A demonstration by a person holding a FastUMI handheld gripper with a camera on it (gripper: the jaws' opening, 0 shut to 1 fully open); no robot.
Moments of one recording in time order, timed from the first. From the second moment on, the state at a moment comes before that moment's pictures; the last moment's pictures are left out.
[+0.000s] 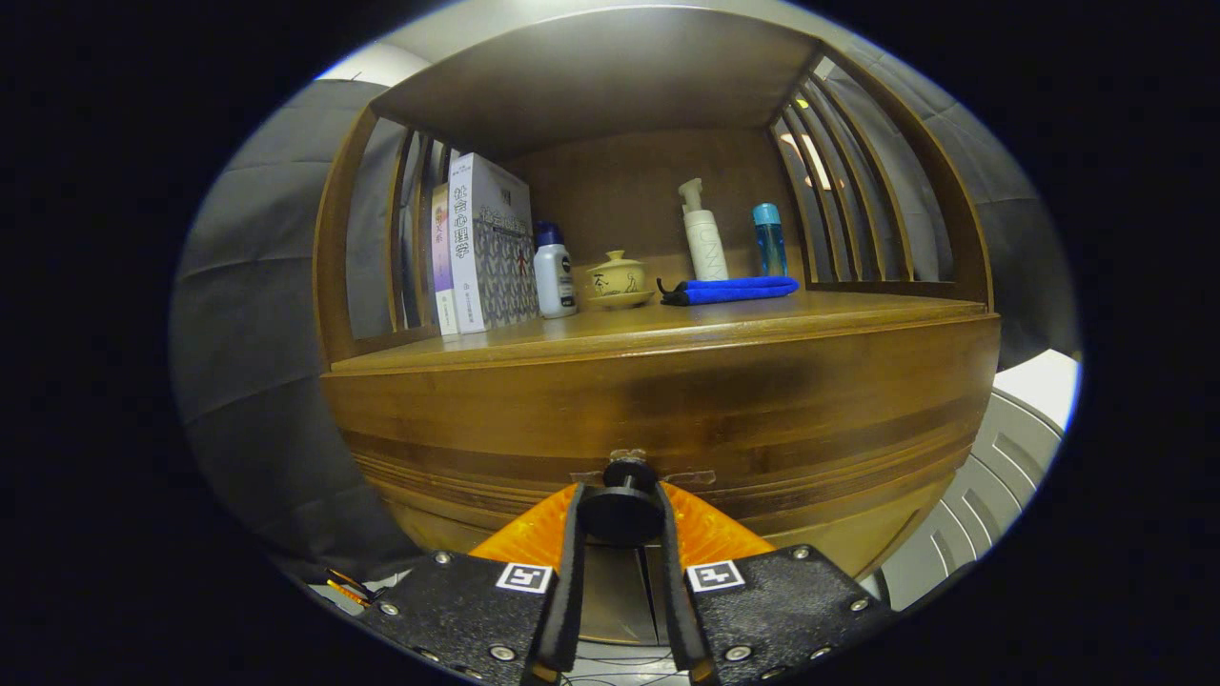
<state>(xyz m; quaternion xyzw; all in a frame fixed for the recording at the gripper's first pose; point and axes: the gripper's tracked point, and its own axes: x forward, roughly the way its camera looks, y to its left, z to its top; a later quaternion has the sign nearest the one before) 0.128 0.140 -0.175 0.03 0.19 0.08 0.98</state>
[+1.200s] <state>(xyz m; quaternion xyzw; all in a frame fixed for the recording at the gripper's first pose) 0.017 0.132 -0.157 -0.01 0.15 0.08 0.99</state>
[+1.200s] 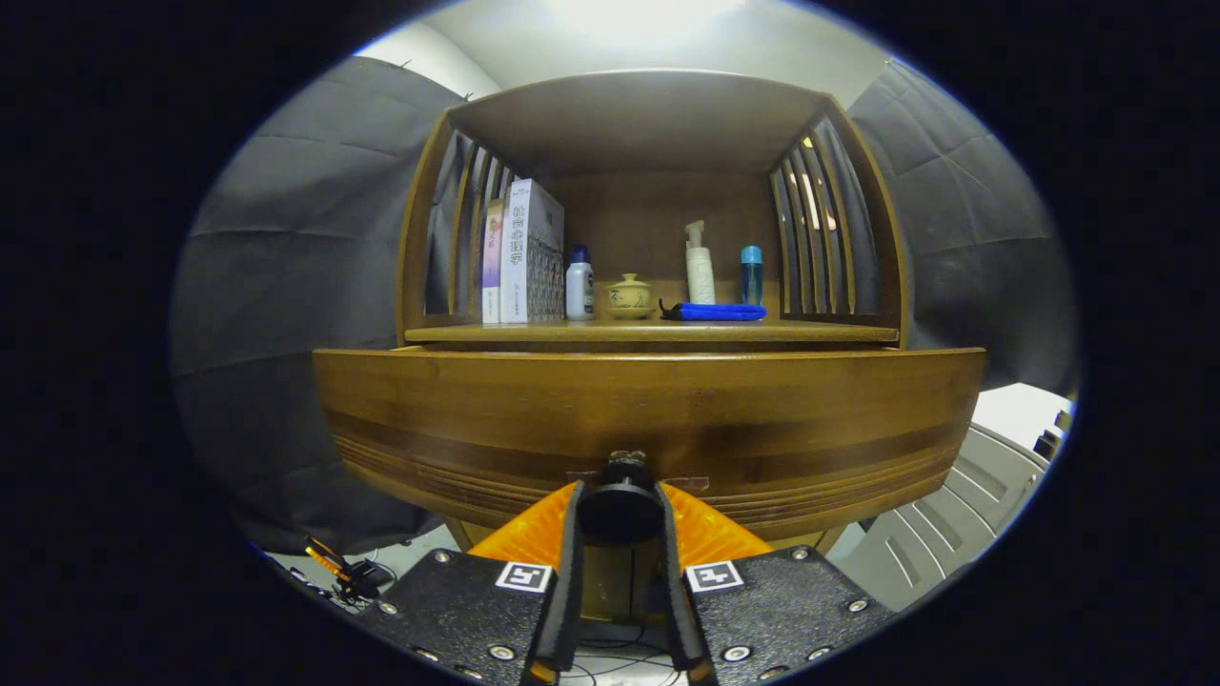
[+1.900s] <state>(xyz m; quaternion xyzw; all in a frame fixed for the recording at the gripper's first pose) -0.020 0.135 -0.157 -0.04 0.14 0.07 0.99</state>
